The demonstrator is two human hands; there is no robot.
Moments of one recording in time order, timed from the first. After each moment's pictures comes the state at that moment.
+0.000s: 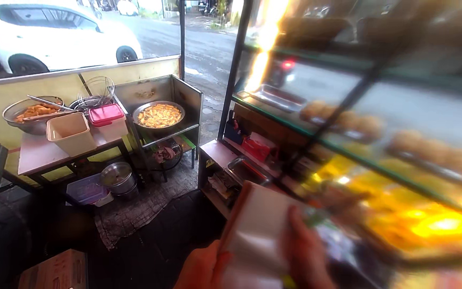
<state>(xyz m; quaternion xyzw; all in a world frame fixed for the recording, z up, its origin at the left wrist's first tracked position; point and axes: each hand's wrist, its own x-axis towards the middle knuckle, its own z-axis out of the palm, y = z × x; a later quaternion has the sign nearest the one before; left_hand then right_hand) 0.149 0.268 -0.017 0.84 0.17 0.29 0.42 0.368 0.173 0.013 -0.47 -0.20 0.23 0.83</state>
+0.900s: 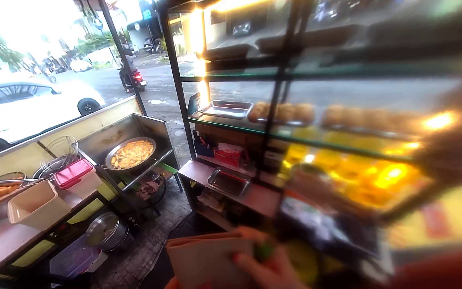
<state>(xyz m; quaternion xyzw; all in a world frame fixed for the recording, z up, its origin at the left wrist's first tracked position) 0.148 0.291 -0.015 0.72 0.11 0.37 0.58 0.351 0.170 0.023 -0.42 -0.53 0.14 0.72</state>
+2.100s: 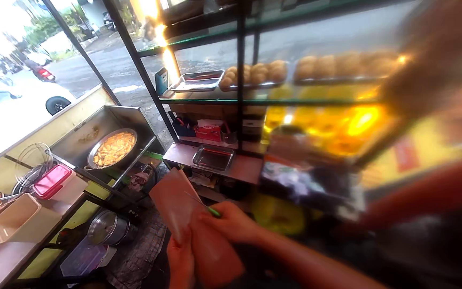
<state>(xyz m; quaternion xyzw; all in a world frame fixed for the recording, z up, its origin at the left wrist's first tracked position) 0.217 0.282 -0.057 0.56 0.38 0.33 0.66 0.384 0.180 -0.015 -0.65 -0.42 0.35 0.53</state>
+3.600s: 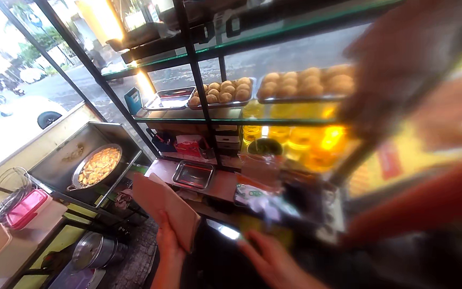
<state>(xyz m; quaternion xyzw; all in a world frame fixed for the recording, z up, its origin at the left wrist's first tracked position) 0.388 0.284 -0.064 0.40 0.42 0.36 0.73 0.470 0.022 -0.074 -0.75 -0.37 0.17 0.52</state>
